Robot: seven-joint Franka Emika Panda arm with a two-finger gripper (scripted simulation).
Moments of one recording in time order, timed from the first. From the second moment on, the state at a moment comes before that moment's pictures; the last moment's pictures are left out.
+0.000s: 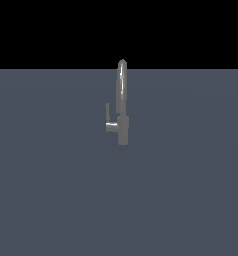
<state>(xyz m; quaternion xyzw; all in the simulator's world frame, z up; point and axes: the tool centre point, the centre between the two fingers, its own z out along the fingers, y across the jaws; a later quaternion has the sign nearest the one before) -0.251 0.010 0.500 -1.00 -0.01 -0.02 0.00</state>
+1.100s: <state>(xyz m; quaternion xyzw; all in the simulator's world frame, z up) -0.245 0.013 0.506 -1.00 0.00 -0.03 -0.01</state>
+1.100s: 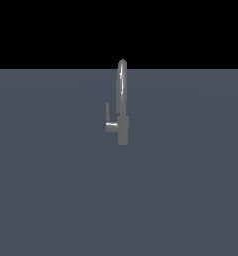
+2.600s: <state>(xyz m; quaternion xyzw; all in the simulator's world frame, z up) -0.216 0.133 0.613 -0.91 0.30 -0.27 -0.10</state>
